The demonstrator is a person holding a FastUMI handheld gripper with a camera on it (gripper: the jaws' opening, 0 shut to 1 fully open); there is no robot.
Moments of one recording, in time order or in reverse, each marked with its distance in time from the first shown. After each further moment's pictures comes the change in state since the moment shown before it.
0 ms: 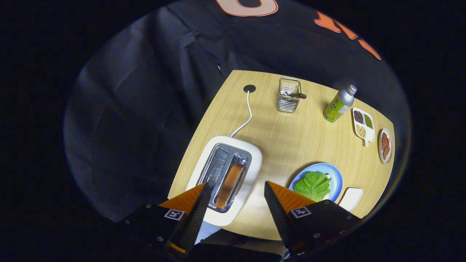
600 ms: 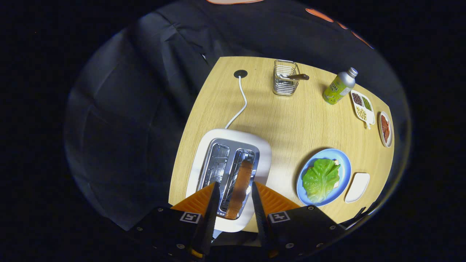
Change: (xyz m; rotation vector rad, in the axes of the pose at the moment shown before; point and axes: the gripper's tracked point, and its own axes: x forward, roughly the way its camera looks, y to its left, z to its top) arm 0.036 0.011 -0.012 0.110 0.106 -0.069
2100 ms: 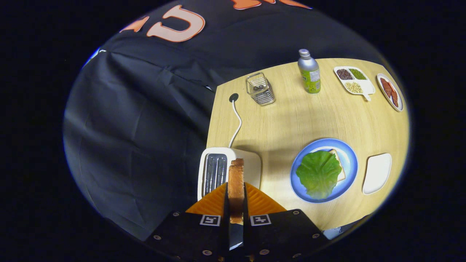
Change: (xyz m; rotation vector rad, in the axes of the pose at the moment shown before) arm -0.071 -0.104 0.002 0.260 -0.152 0.364
